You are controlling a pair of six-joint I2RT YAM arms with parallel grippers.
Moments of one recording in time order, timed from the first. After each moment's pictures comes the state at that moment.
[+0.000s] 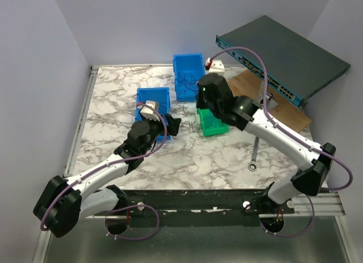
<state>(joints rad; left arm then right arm) -0.65 1.08 0.50 0.48 -0.17 -0.38 0.91 1.48 1.52 -0.58 0.53 0.49</state>
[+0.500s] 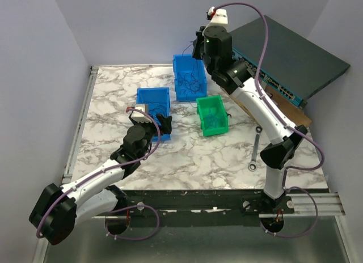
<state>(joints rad) -0.65 0.98 0.43 0.48 -0.36 -0.43 0.71 1.88 2.21 -0.48 0.50 0.28</state>
